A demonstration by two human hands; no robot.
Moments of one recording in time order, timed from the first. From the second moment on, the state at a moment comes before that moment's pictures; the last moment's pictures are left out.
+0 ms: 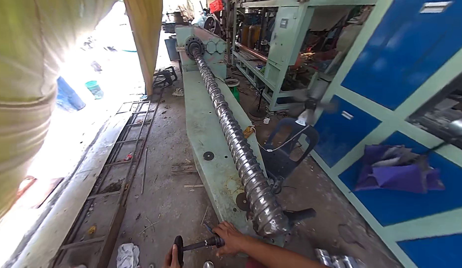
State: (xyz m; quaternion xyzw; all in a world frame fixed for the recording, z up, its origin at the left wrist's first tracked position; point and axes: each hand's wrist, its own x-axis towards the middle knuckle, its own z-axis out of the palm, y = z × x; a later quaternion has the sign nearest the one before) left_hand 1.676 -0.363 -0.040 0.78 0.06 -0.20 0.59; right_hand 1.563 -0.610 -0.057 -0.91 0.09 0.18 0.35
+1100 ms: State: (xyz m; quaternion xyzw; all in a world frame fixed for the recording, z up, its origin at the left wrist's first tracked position) left_hand 1.680 -0.373 -0.044 0.92 -0.01 -0.16 0.36; right_hand 1.579 -0.606 -0.051 -0.92 0.09 0.23 0.32
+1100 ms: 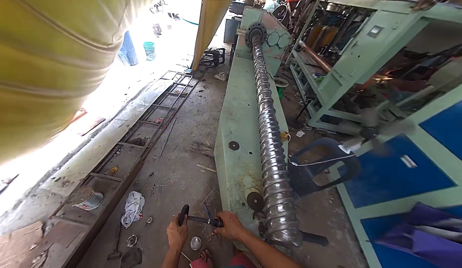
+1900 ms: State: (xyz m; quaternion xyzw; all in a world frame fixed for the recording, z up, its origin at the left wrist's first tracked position) left_hand 1.677 -0.363 -0.048 0.92 -0.03 -0.17 0.35; right_hand 1.587 -0.591 -0.049 -0.92 0.12 0.33 0.17
